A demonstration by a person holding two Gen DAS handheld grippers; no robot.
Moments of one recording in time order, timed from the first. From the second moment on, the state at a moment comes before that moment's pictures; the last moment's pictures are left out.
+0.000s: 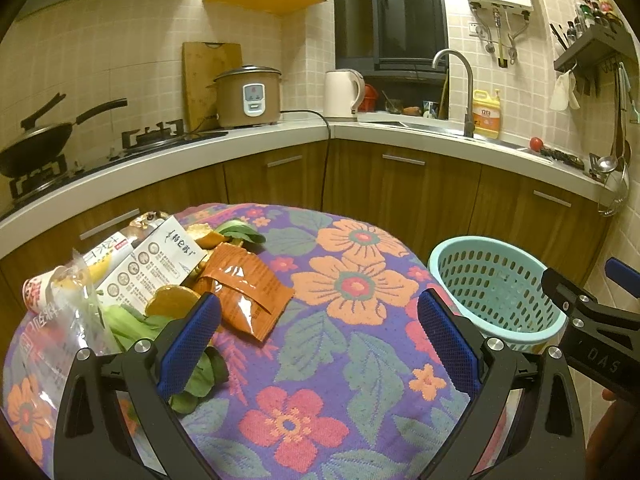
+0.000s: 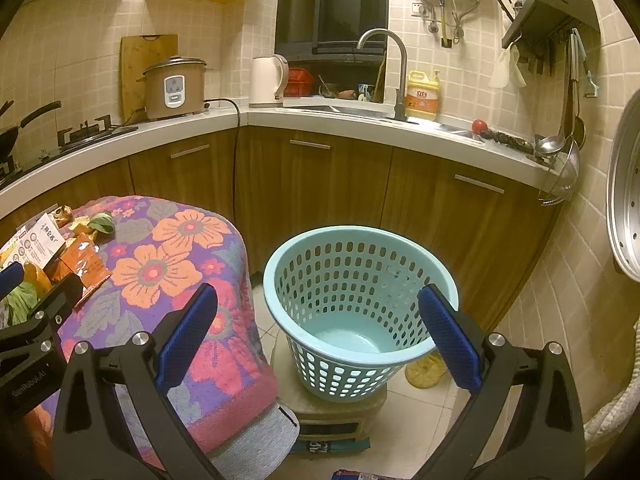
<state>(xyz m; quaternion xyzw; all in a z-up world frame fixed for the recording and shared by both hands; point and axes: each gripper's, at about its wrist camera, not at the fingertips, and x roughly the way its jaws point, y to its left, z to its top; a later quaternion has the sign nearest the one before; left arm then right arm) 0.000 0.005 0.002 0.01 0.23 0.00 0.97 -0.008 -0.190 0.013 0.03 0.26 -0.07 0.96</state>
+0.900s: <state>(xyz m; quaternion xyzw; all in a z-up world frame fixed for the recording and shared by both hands) 0.000 0.003 0.004 0.01 0.23 -0.01 0.97 -0.013 -0.187 0.018 0.03 0.25 -0.06 0.97</state>
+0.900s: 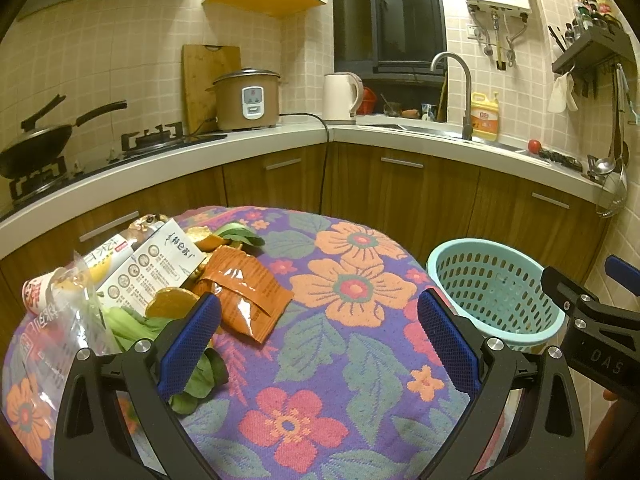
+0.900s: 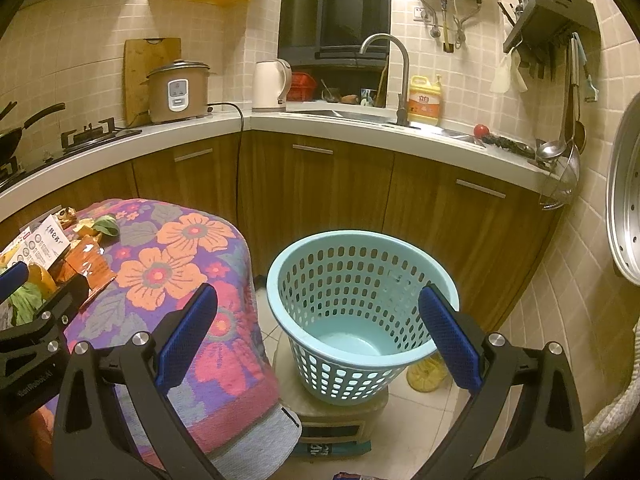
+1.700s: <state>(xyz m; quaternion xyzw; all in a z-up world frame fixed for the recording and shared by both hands) -0.074 0.102 0.046 -0.08 0.21 0.09 0.97 -0.008 -0.128 0.037 0.03 0.25 0.05 0.97</state>
